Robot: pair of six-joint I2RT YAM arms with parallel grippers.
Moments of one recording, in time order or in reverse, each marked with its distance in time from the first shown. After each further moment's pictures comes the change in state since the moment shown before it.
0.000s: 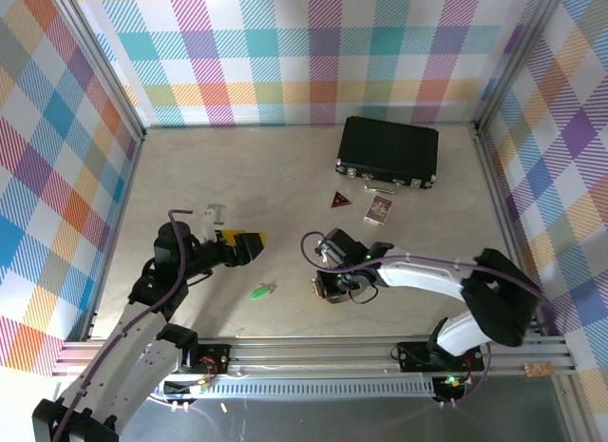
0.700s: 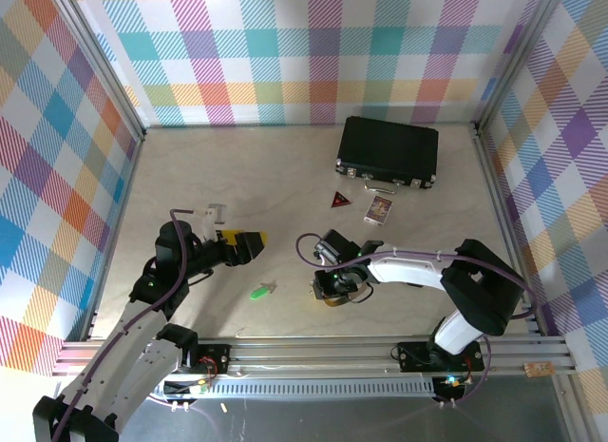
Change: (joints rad) left arm 0.000 0.016 0.000 -0.002 -0.011 0.003; right arm -0.016 0.162 0.042 -0.016 -0.039 0.050
